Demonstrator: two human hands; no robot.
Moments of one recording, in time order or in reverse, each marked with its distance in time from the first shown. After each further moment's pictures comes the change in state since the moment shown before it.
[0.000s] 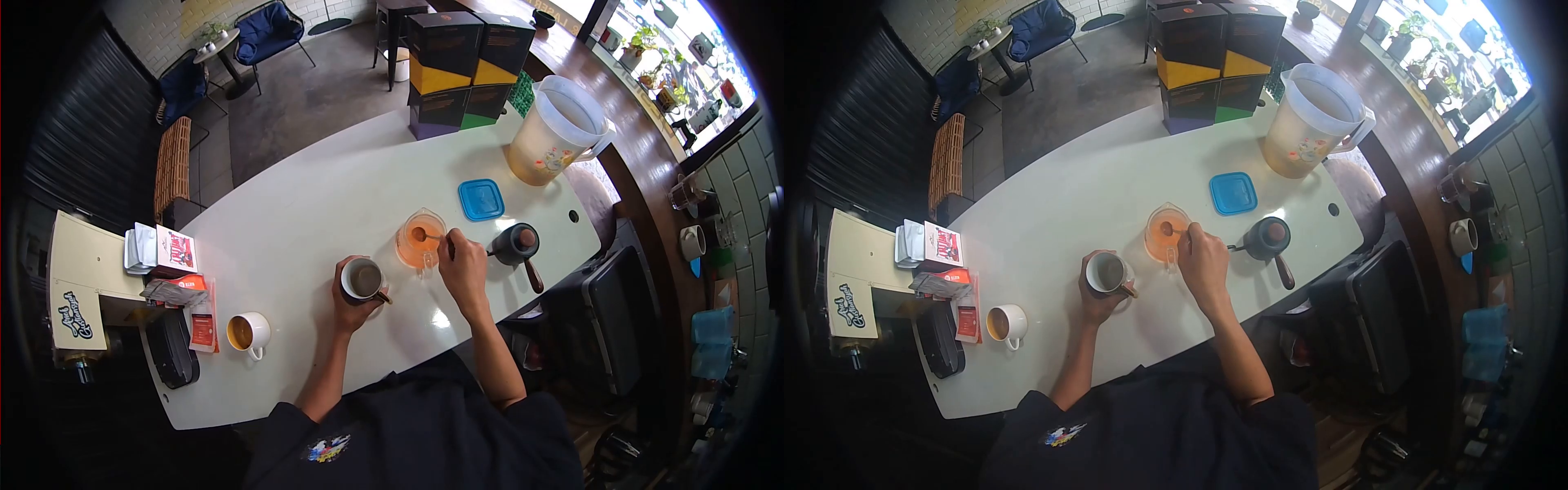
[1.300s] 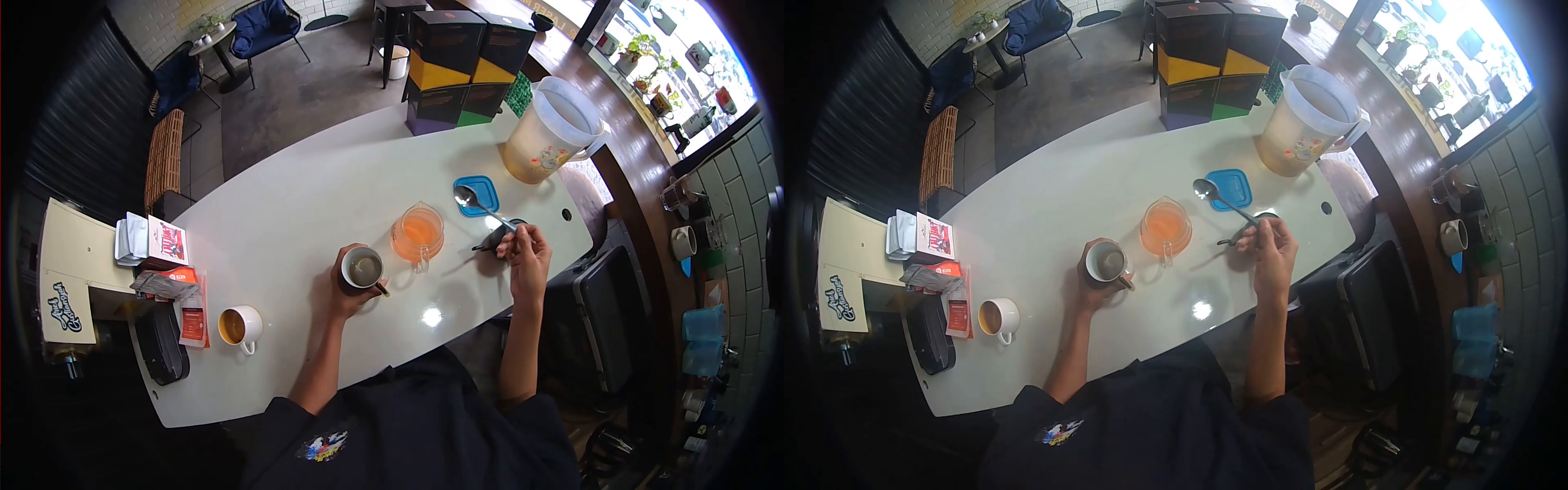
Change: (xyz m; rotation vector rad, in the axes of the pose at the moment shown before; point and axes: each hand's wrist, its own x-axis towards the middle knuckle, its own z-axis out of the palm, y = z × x) left_hand 0.012 -0.001 0.002 -0.037 -0.070 0.054; right_hand -0.002 0.065 -0.072 1.153 0.171 0.221
